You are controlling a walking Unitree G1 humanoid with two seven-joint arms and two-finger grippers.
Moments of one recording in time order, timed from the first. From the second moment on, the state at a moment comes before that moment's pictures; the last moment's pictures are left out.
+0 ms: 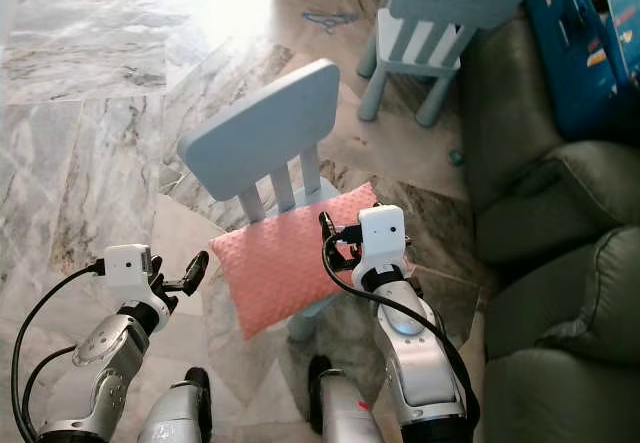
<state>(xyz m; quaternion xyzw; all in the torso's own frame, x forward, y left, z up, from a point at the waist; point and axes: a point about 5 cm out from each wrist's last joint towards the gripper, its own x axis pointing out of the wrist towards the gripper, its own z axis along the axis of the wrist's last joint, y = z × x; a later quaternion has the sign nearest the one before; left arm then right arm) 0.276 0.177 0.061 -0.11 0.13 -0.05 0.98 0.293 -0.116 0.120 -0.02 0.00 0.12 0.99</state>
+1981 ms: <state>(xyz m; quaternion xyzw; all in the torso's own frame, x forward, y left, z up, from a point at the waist) 0.274 0.190 0.058 -0.11 0.11 0.00 0.99 0.294 -0.109 0.126 -0.04 -0.03 0.14 0.99</state>
